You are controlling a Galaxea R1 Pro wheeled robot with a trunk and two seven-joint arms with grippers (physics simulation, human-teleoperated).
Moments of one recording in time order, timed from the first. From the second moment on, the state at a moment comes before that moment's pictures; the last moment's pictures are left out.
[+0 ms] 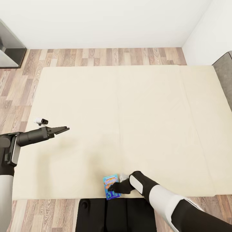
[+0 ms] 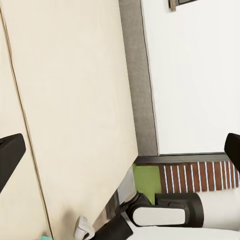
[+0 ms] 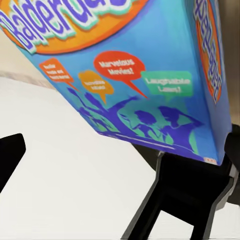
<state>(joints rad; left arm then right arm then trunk) -0.84 0.32 0.33 -1.16 0.07 0.98 -1.57 -0.87 0.17 0.74 -0.22 -0.89 0.65 0.18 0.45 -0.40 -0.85</state>
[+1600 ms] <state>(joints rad) -0.84 0.32 0.33 -1.16 0.07 0.98 -1.57 -0.83 0.17 0.74 -0.23 -0.89 0.58 0.20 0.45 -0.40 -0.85</state>
